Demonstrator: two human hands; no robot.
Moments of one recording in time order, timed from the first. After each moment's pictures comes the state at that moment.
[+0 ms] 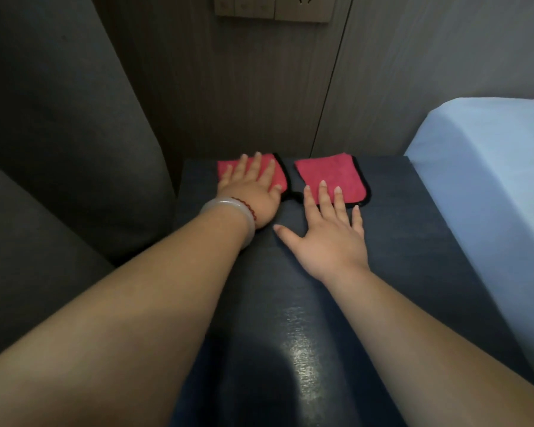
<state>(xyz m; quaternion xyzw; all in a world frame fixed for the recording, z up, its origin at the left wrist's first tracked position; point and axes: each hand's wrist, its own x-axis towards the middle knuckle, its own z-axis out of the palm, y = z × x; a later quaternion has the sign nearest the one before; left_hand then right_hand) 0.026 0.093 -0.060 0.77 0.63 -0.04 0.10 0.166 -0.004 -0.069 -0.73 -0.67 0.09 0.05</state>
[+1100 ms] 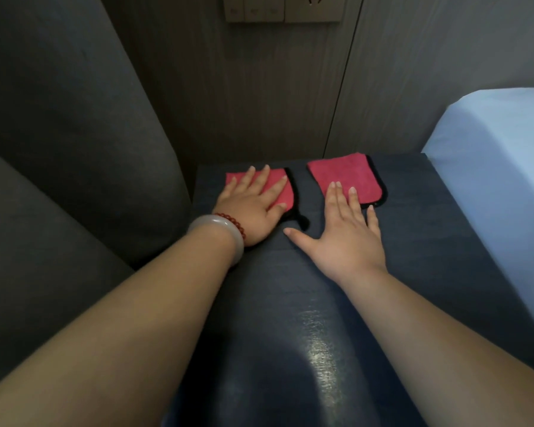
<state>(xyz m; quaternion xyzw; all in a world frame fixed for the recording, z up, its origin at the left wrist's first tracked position) -0.007 0.074 -0.060 0.82 0.57 -0.04 0.10 0.167 -0.004 -0.071 -0.74 -0.66 0.08 0.09</state>
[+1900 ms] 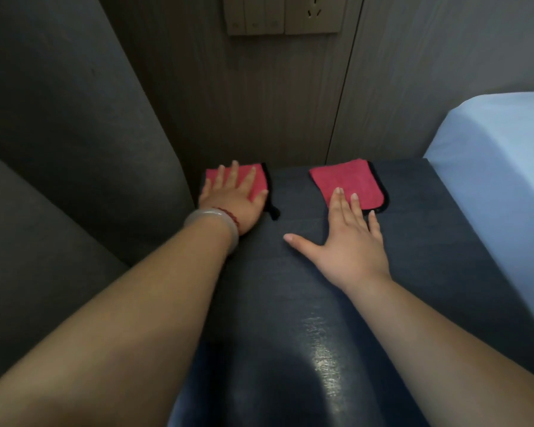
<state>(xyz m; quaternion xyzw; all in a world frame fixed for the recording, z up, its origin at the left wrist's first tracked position) -0.027 0.097 -0.055 0.73 0.67 -0.05 0.11 0.167 -0.007 -0.063 -0.73 -0.66 0.11 0.12</state>
